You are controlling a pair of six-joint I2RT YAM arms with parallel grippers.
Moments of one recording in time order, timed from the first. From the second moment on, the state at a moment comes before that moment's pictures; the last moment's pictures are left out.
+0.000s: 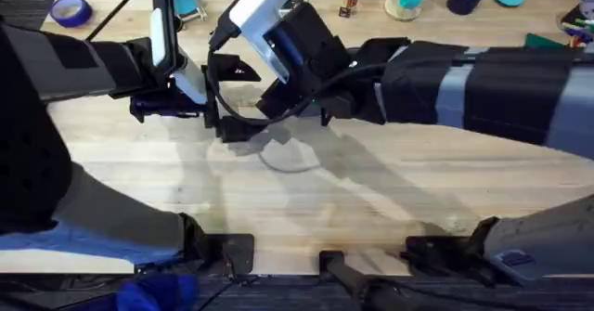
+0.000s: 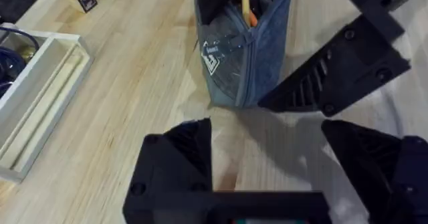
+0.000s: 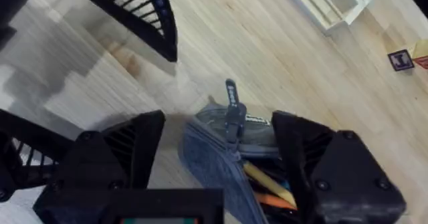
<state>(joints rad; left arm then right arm) 0.26 1.71 0.83 -0.66 1.19 1.61 0.86 1.73 1.15 -0.25 0.30 -0.08</state>
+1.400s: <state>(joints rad) 0.26 1.71 0.83 -0.66 1.19 1.61 0.83 1.73 1.15 -0.24 0.30 -0.08</state>
